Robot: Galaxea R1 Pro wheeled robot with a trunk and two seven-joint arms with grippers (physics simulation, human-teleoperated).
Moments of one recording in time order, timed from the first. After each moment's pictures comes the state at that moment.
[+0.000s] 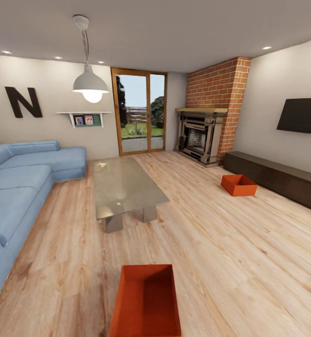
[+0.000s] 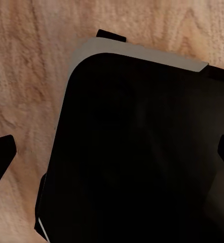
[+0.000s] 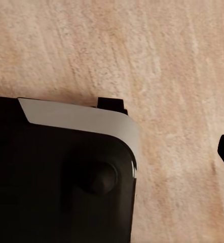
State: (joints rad) left arm 0.00 0.01 0.00 -0.10 0.28 -0.01 0.01; right arm -0.13 -0.01 0.06 0.02 0.05 -0.17 -0.03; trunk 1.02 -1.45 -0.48
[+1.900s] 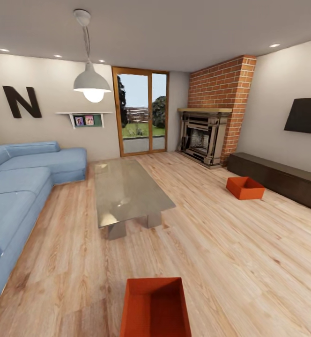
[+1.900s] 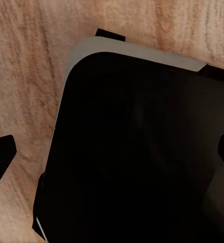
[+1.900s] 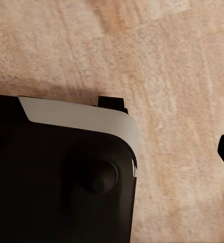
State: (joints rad) left arm 0.00 0.00 0.01 -0.10 0.28 -0.01 0.01; right arm -0.13 -0.01 0.06 0.02 0.05 -0.16 -0.03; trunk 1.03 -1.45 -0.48
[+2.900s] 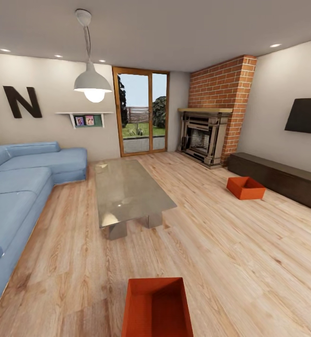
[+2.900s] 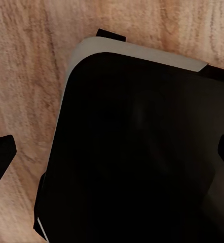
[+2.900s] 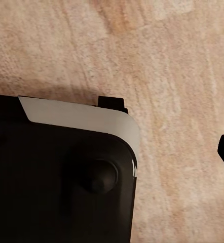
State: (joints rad) left arm 0.00 0.01 0.01 -0.10 0.28 -0.01 0.01; right arm -0.13 -0.01 0.06 0.02 0.05 -0.16 -0.03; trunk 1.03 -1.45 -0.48
